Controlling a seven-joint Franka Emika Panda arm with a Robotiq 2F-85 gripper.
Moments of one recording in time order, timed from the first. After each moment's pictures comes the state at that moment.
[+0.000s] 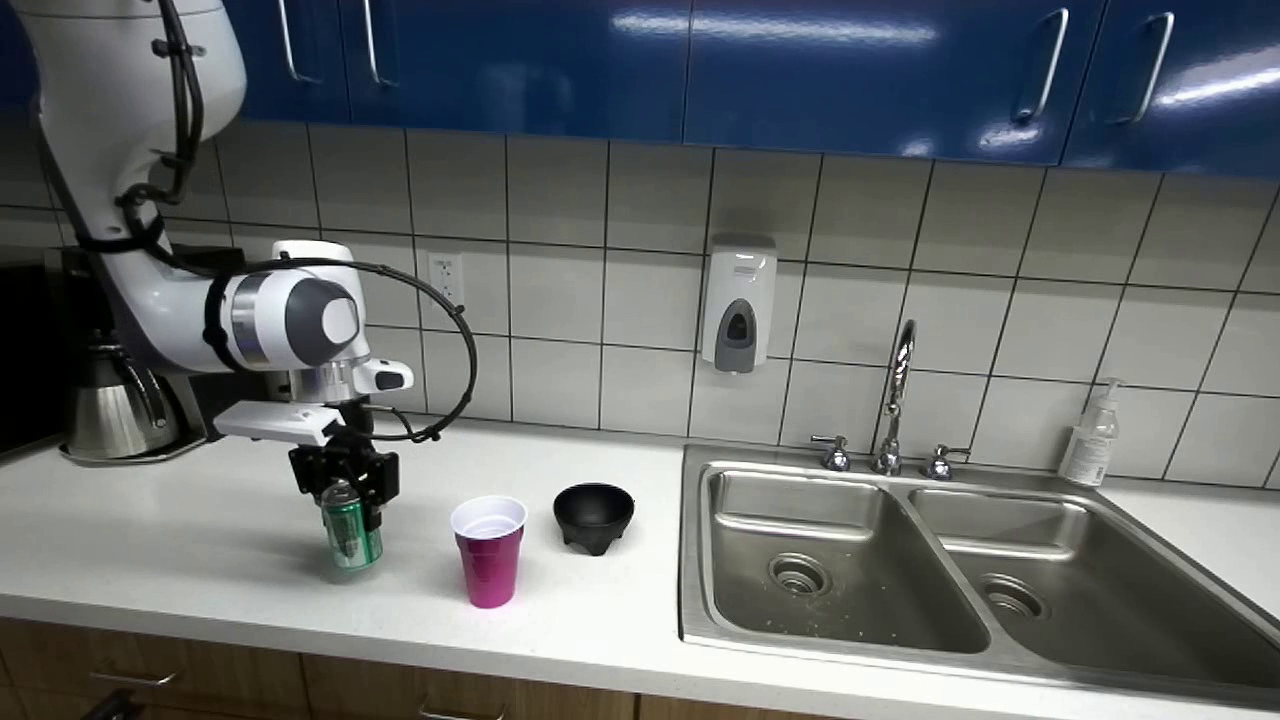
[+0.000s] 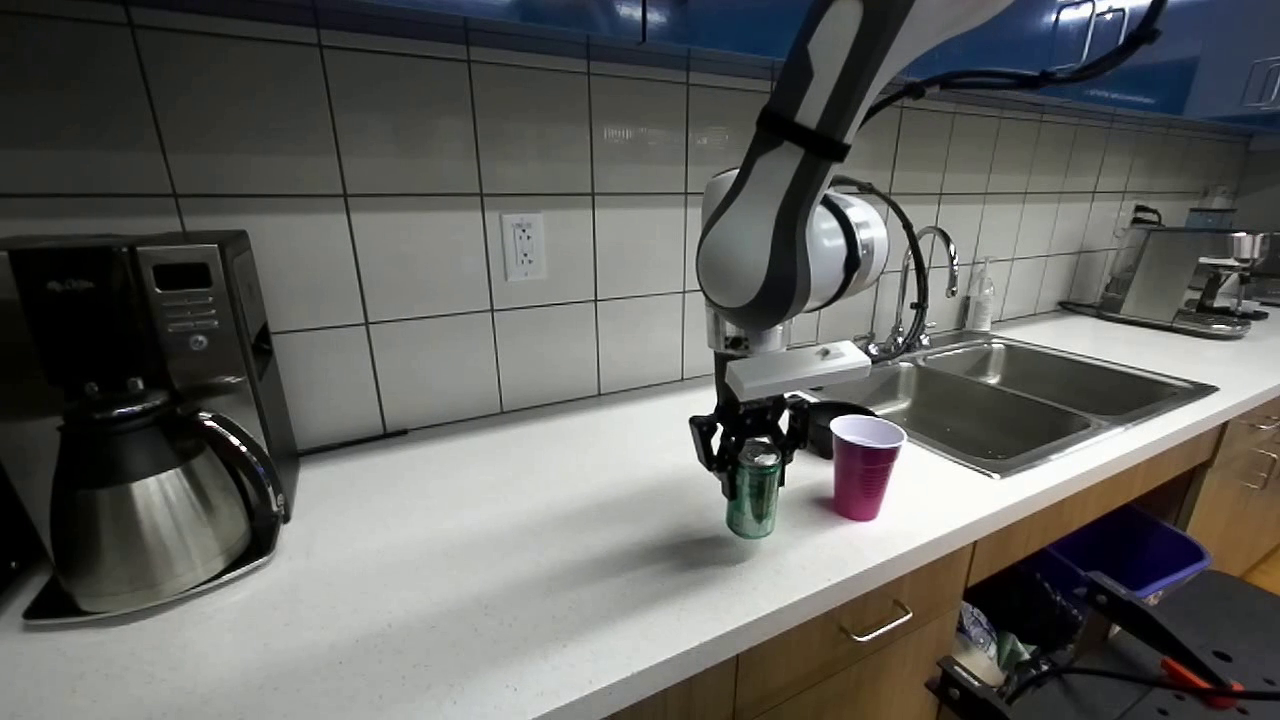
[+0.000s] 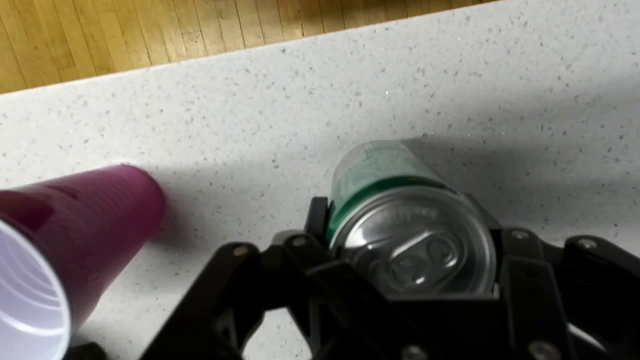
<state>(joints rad) 0.16 0.36 -0.05 -2.39 -0.11 2.68 0.31</state>
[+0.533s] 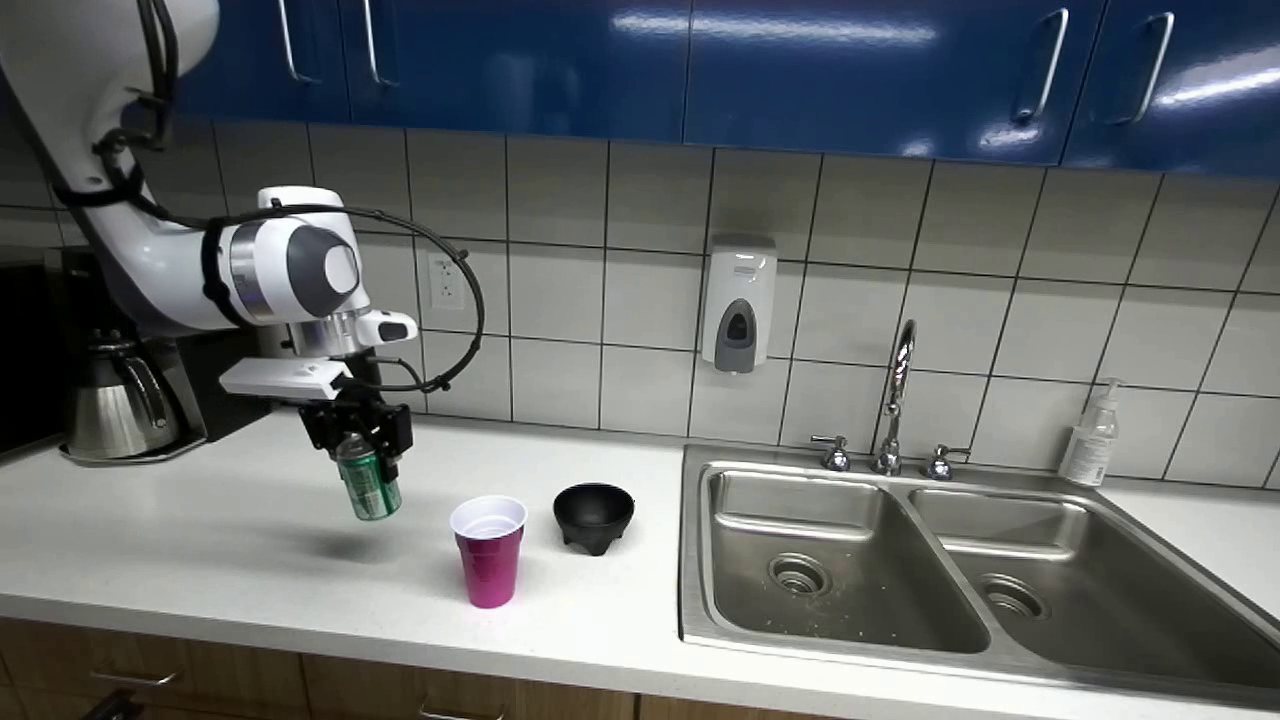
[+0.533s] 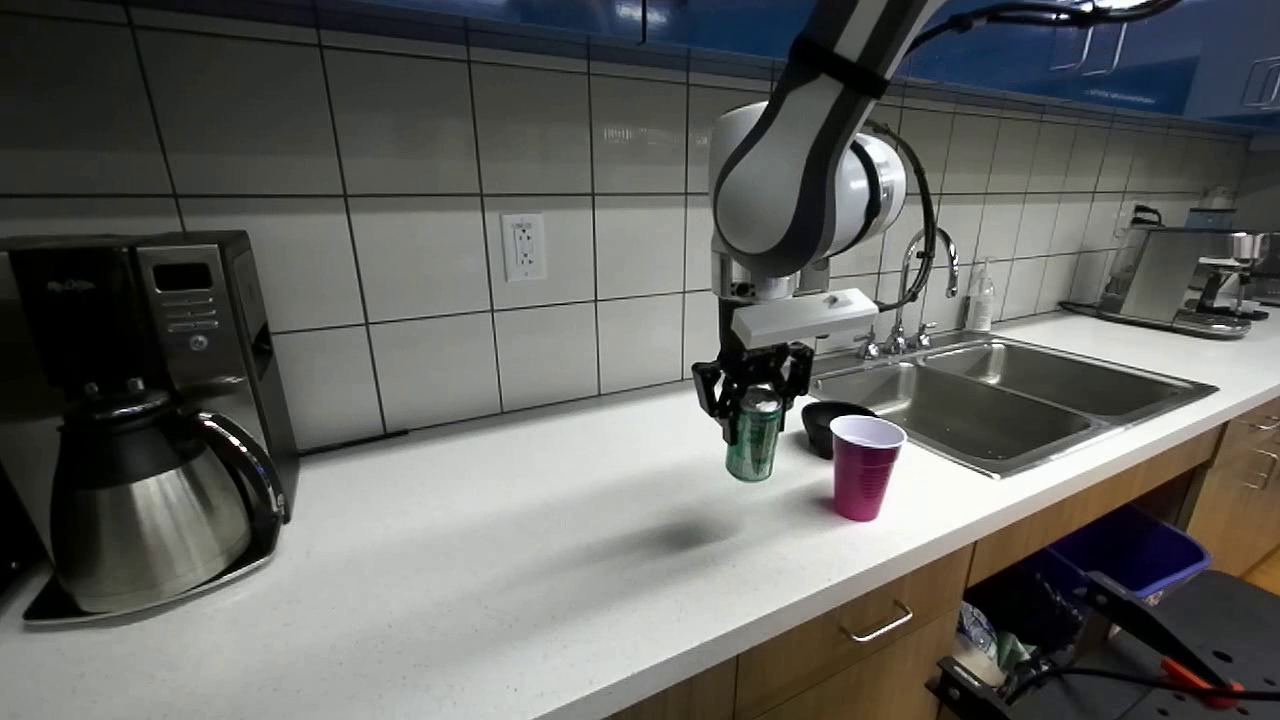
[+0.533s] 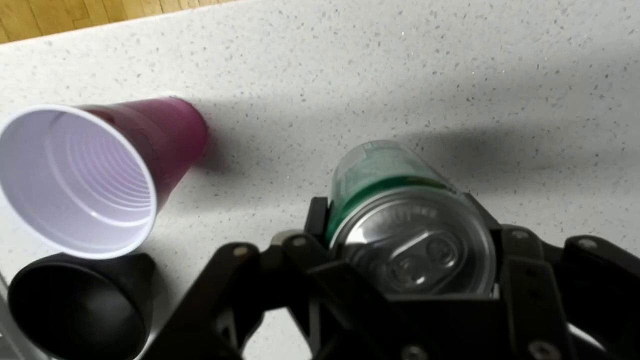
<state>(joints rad) 0.18 0.23 -0.09 -2.41 -0.20 2.67 0.35</state>
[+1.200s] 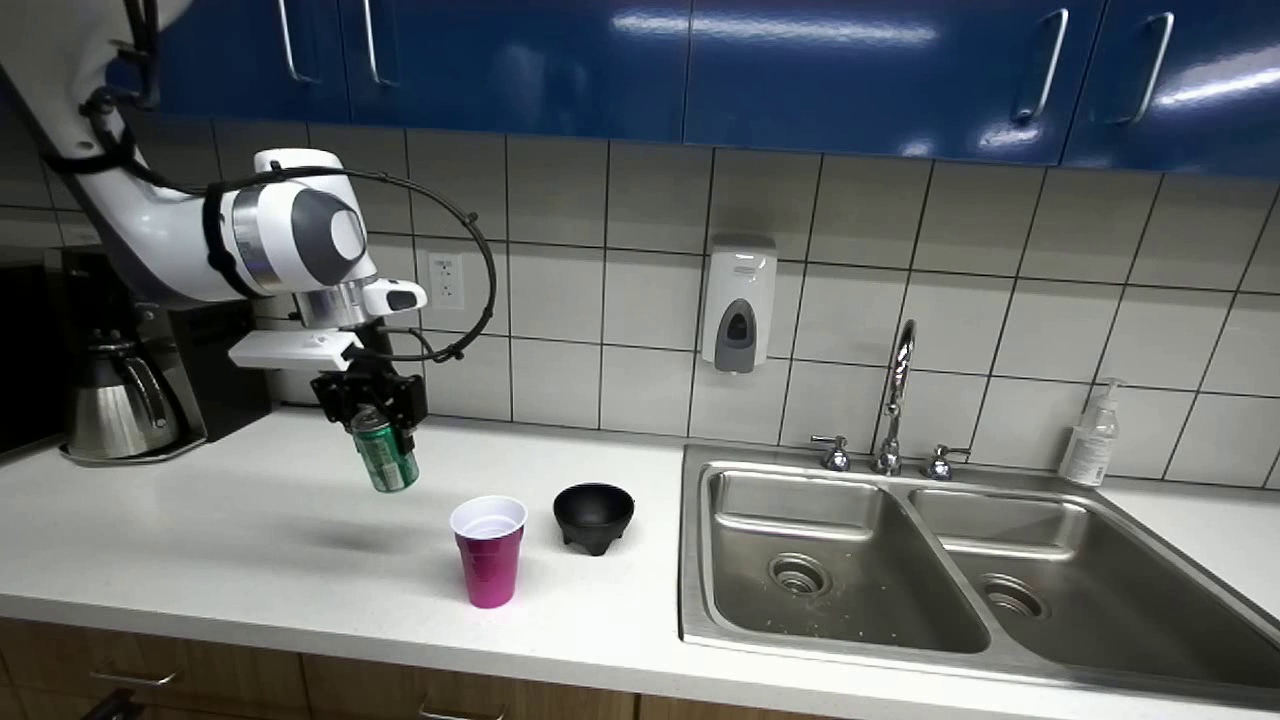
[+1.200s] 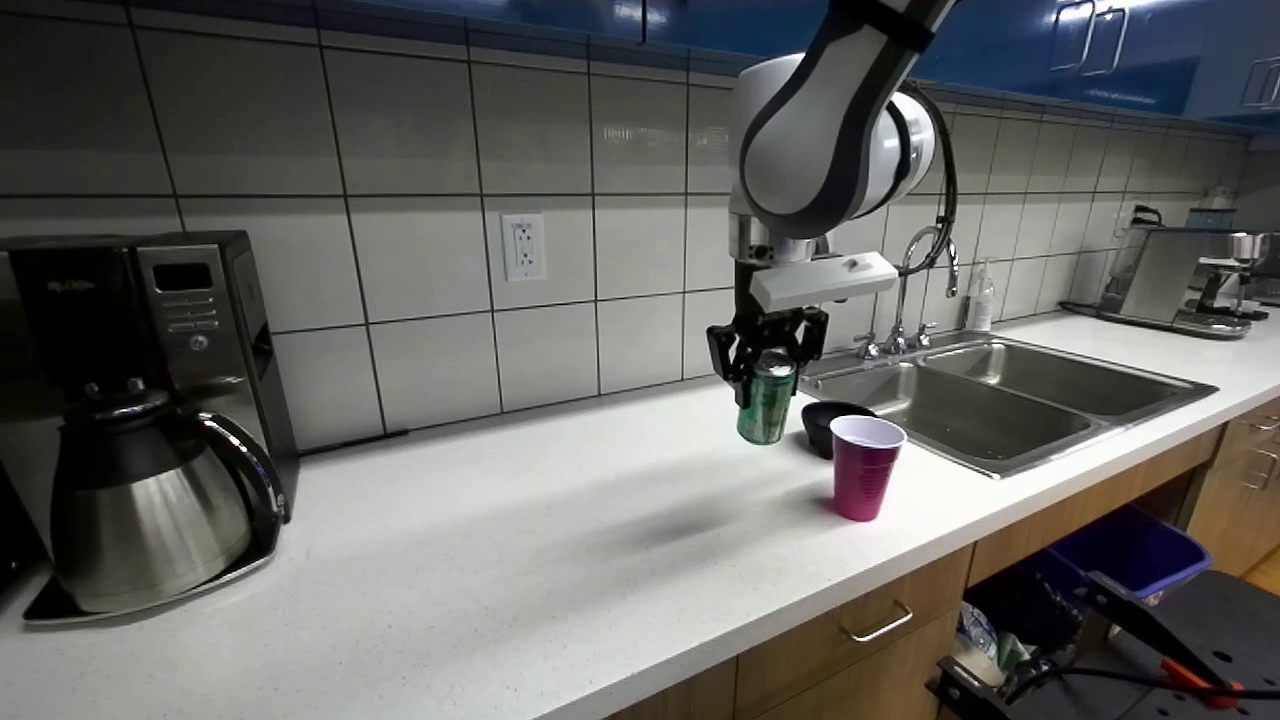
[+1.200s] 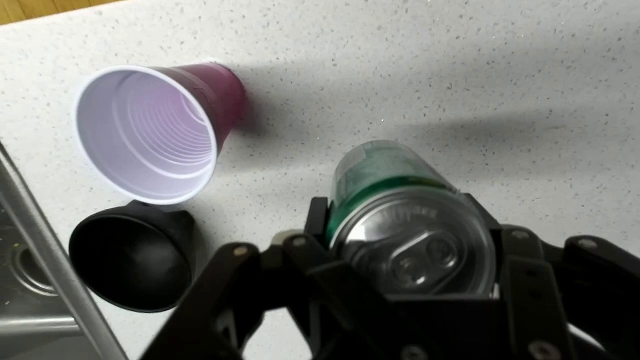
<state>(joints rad) 0.15 0.13 -0.10 -2.44 -0.27 2.66 0.37</state>
